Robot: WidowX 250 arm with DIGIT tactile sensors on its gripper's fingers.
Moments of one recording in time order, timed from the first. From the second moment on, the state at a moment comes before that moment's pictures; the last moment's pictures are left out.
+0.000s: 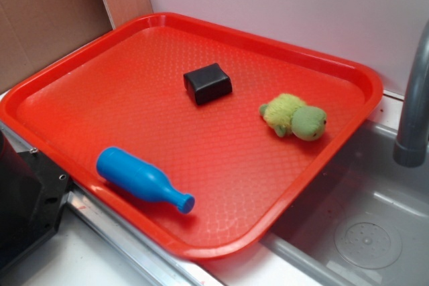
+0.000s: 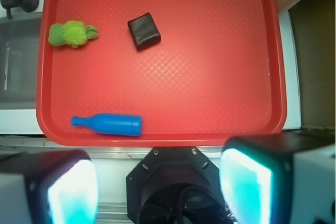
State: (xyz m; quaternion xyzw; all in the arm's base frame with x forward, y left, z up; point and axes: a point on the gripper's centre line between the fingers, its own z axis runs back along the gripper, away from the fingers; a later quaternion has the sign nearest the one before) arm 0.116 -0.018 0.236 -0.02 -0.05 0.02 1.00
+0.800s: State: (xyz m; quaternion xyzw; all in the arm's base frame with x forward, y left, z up) arm 0.150 -0.018 0.219 0.00 -0.06 -0.08 1.00
